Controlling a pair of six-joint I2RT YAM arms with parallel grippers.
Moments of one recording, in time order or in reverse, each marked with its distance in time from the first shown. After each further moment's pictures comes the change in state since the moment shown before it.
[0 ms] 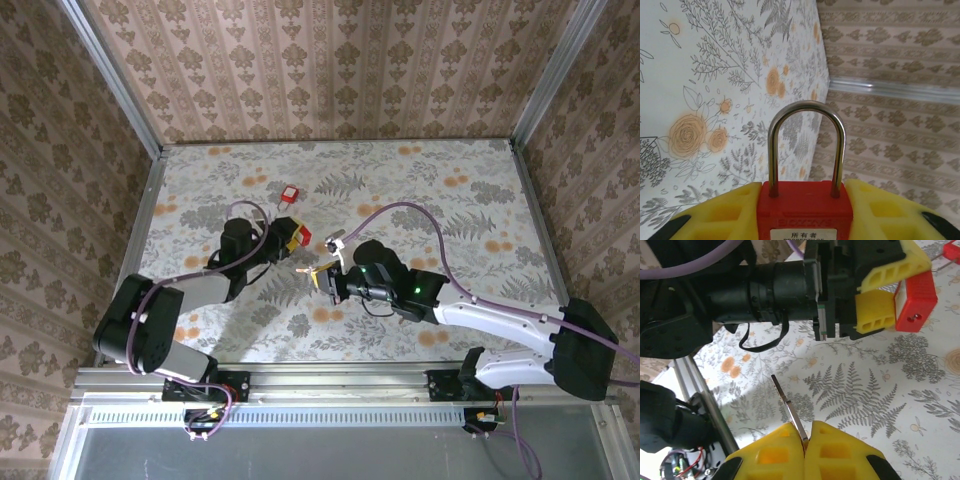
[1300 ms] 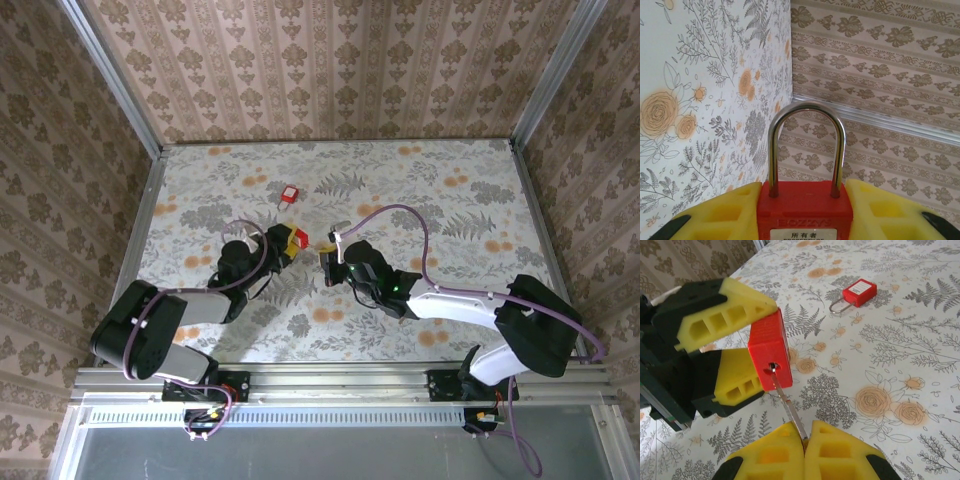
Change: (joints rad) left arm -0.077 -0.041 -0.172 0.279 -0.168 -0.235; right arm -0.060 0.219 -0.078 0.352 0.279 -0.071
